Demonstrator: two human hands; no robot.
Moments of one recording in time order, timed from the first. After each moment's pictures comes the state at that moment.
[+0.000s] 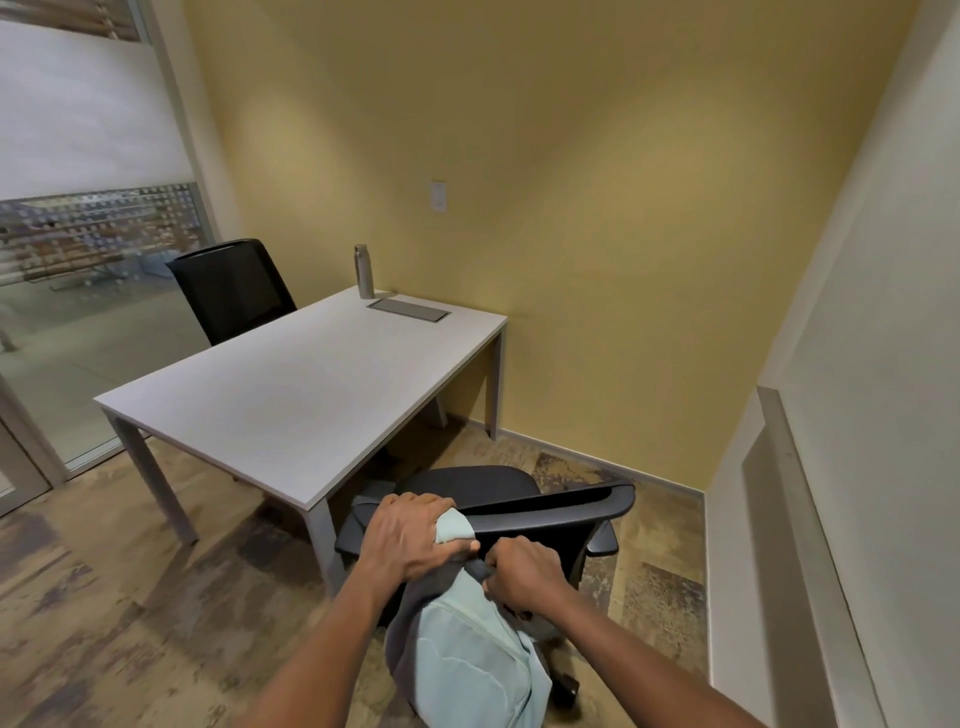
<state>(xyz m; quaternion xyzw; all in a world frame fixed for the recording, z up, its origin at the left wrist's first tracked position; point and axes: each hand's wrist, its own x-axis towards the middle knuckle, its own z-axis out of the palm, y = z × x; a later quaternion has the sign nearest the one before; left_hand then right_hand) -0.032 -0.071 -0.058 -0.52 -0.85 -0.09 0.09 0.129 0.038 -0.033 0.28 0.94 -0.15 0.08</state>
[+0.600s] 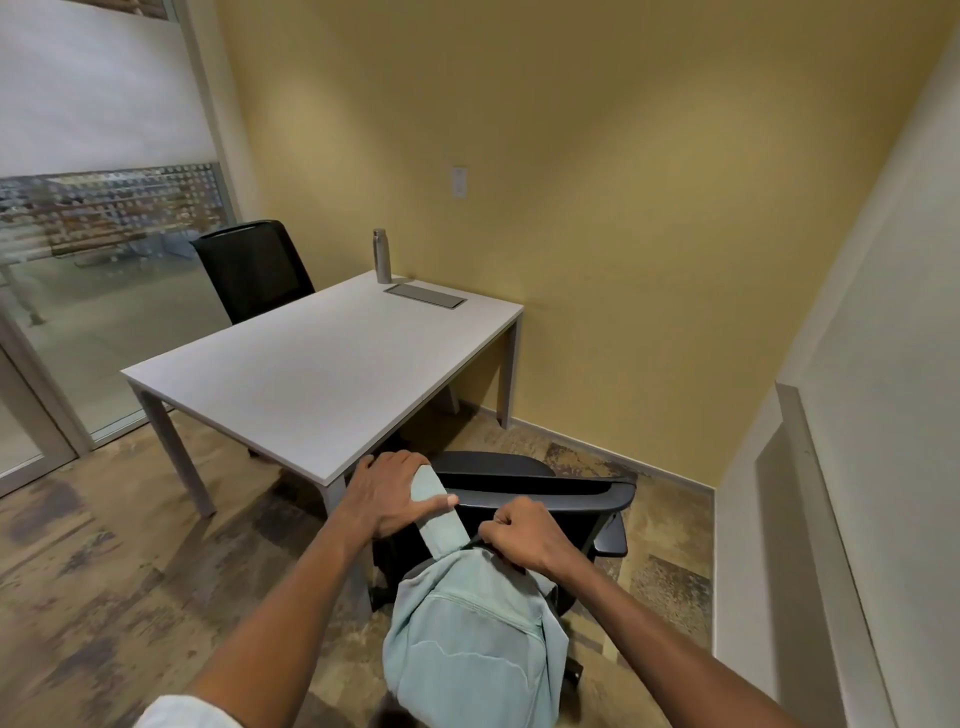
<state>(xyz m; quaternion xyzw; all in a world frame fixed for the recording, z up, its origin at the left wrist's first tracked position) -0.083 -0.108 -0.037 -0.46 -0.88 -0.13 0.00 0.113 0.021 -0.011 0.25 0.89 -0.37 -0.04</state>
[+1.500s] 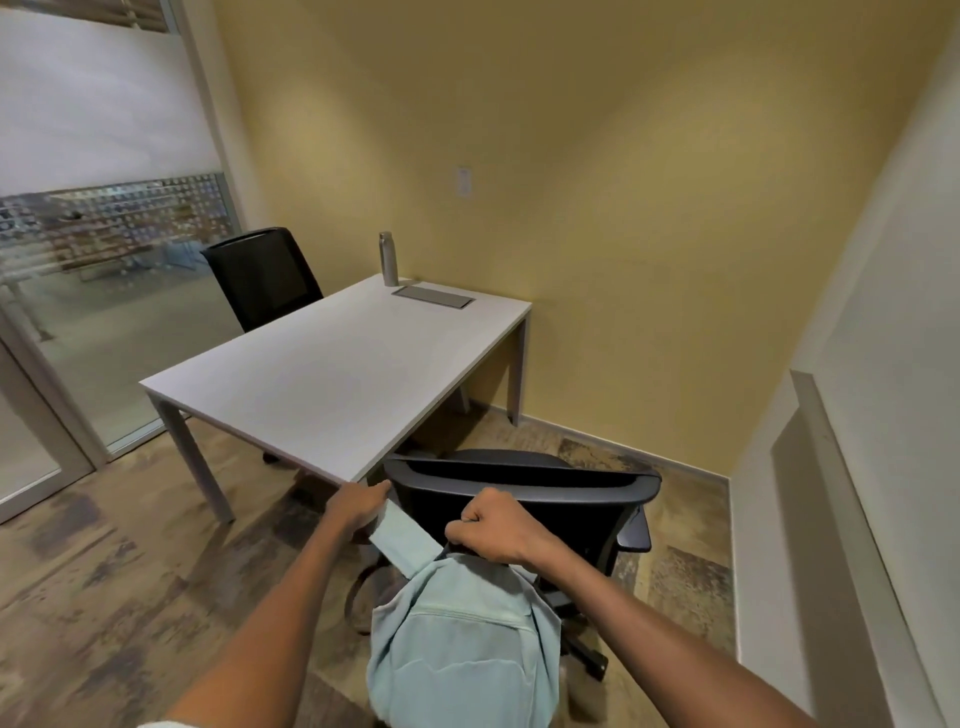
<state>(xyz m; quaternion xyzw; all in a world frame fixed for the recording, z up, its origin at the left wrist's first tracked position) -0.127 -0.164 -0.044 -0.13 -0.92 -0.28 -0.24 0.076 -0.047 0.014 0.19 0.89 -0.41 -0.02</state>
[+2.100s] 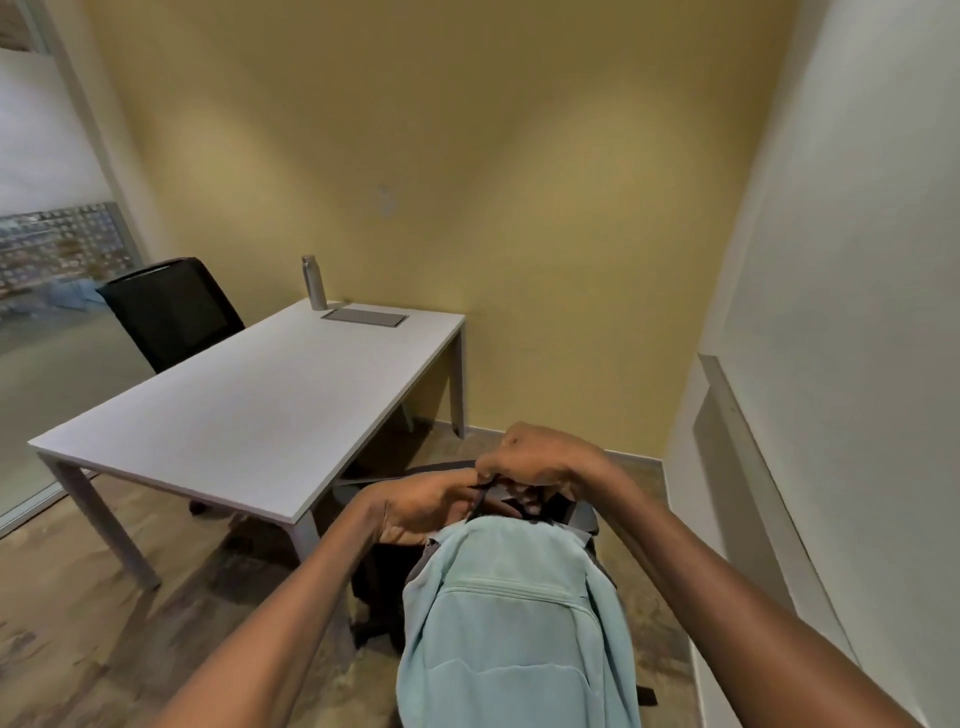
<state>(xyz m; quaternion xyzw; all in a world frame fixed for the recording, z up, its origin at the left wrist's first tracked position) -0.004 -0.108 0.061 -0.35 -0.56 -0.37 -0.65 0.141 -0.002 0.124 0.29 0.87 -0.39 0.01</state>
